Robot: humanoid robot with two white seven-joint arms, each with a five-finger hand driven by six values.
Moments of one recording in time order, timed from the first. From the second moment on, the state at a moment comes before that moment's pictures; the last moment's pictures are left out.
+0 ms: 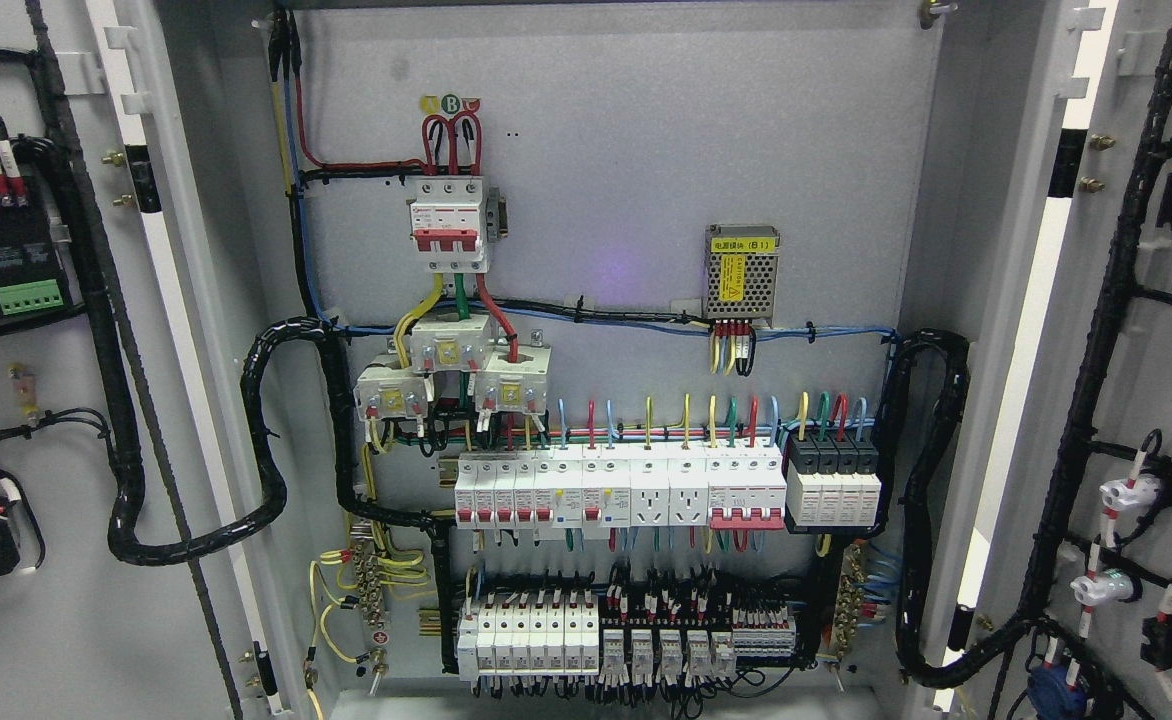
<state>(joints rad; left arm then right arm) 0.25 0.03 -0.02 -0.27 0.11 -0.21 -0.14 0.43 -0.09 0.43 -0.44 -0.64 -0.54 0.39</state>
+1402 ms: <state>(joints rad) 0.11 0.00 0.06 -0.02 0.10 -0.04 -0.15 0.17 0.06 0.38 -0.11 -0.41 -0.12 -0.01</state>
